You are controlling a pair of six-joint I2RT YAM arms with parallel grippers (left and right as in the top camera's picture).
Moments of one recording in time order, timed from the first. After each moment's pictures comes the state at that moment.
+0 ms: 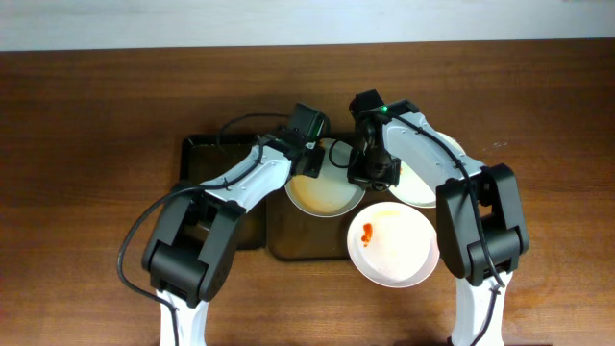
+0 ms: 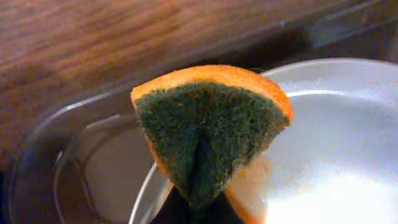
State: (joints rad) left arm -0.50 2.10 1.41 -0.38 -0.09 -0.14; right arm 0.34 2.14 1.60 -1.07 -0.11 0.54
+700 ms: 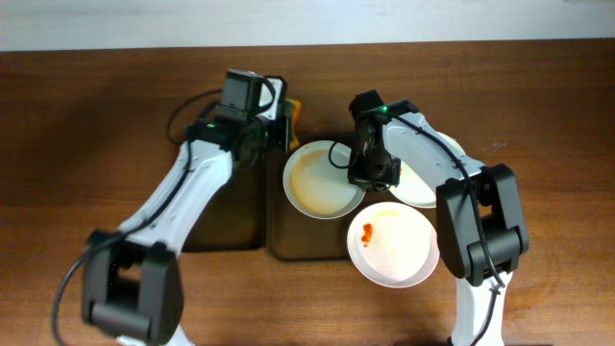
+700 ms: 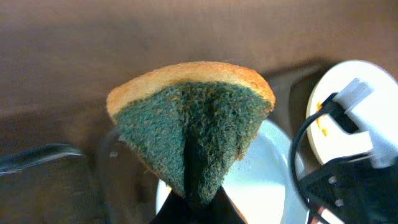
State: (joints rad) left arm -0.31 1.81 1.39 -0.47 0.26 -0.19; right arm 0.34 2.14 1.61 -1.07 -0.12 0.53
